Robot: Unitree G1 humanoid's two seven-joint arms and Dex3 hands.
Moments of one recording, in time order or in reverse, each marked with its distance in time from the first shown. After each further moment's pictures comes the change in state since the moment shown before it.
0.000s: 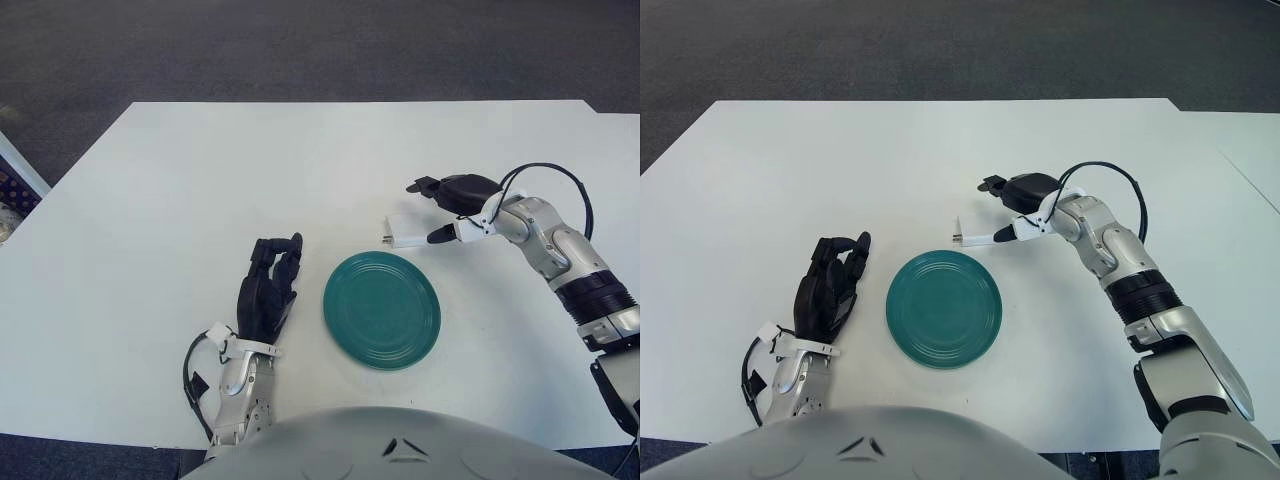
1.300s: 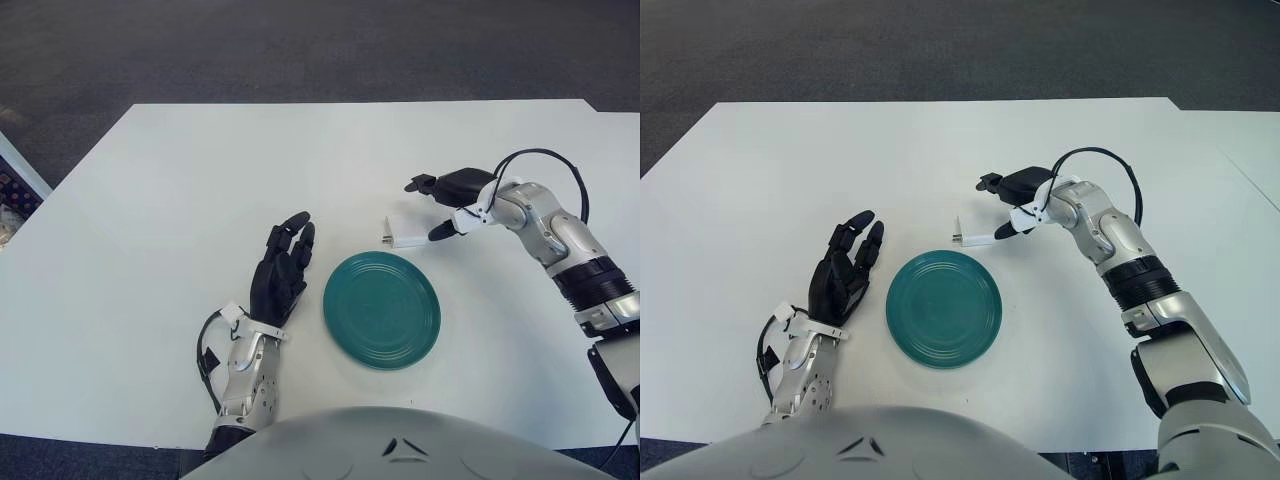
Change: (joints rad) left arm -0.107 0.004 0.006 0.091 0.019 -0.131 -0.060; right arm -0.046 0.013 0.029 0.005 0.000 0.002 0.080
